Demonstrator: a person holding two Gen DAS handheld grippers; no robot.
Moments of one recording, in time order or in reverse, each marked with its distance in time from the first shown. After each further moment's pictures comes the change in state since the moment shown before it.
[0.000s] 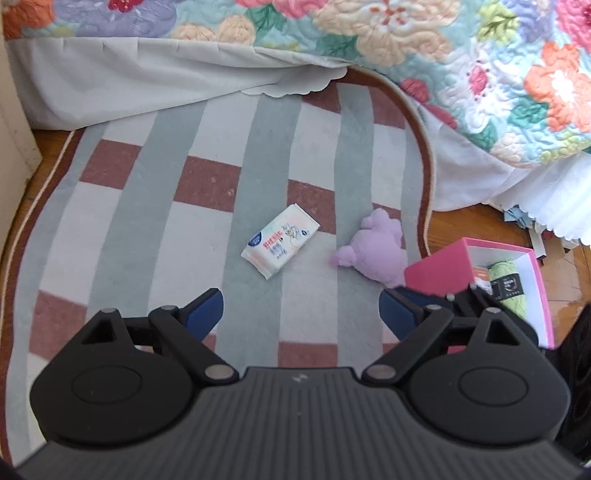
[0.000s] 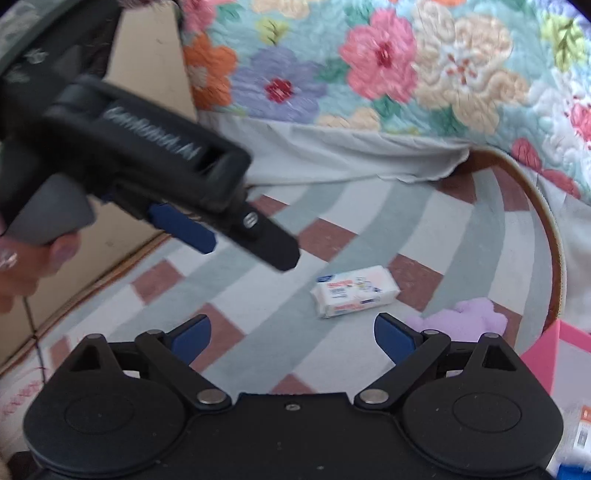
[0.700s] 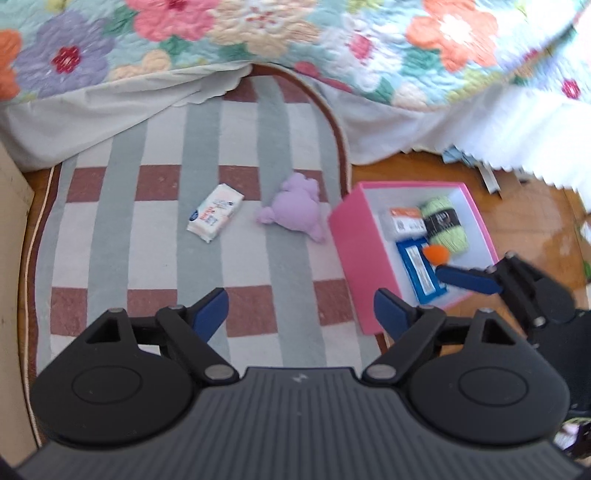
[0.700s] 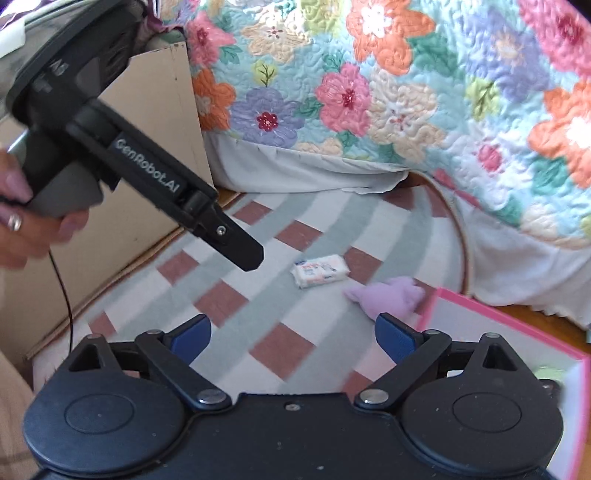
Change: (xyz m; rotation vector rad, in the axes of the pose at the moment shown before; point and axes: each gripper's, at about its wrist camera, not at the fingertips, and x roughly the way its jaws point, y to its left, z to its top) left arm -0.100 -0.084 -0.023 0.166 0.080 -0.057; right arm -0.156 0.023 -0.005 0.030 0.016 -0.076
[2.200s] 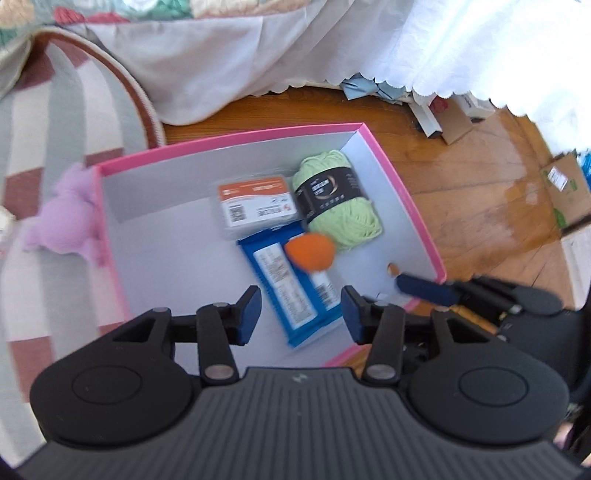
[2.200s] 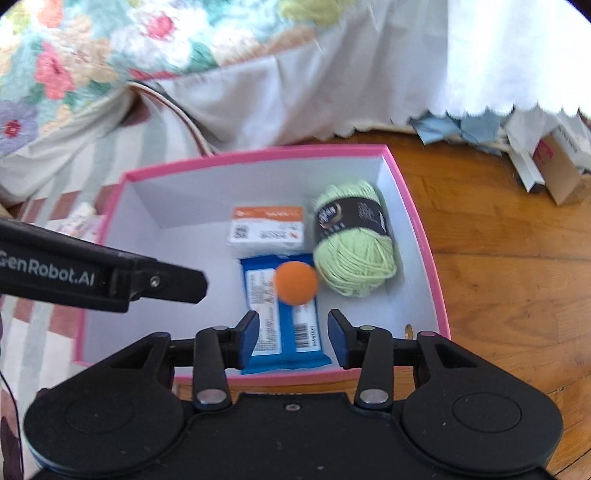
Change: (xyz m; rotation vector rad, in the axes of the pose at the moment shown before) left arm 0.180 -0.210 0.017 0.170 0.151 -0.131; right arm -0.027 -0.207 -0.109 0.475 0.211 -0.377
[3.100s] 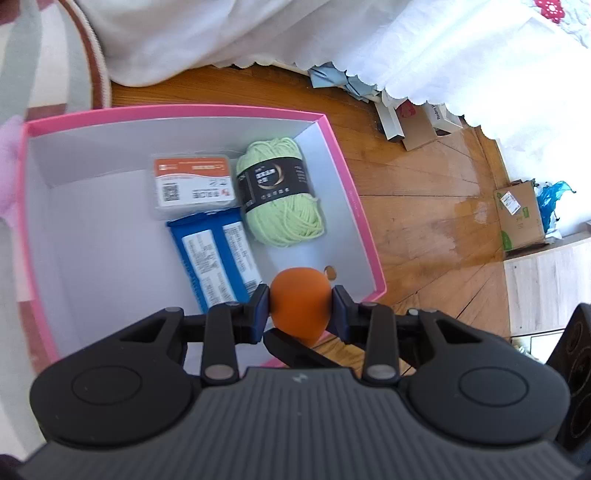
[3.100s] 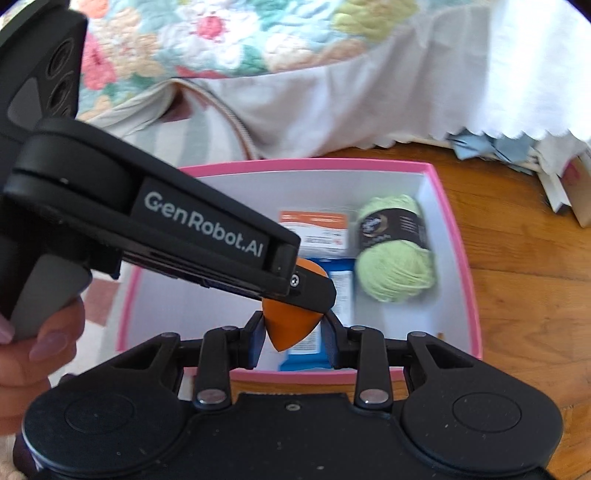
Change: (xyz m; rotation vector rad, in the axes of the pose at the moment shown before) left arm 0.040 -0.008 0.013 -0.163 0.054 -0.229; right arm -0.004 0.017 0.001 -0.042 0.007 0.069
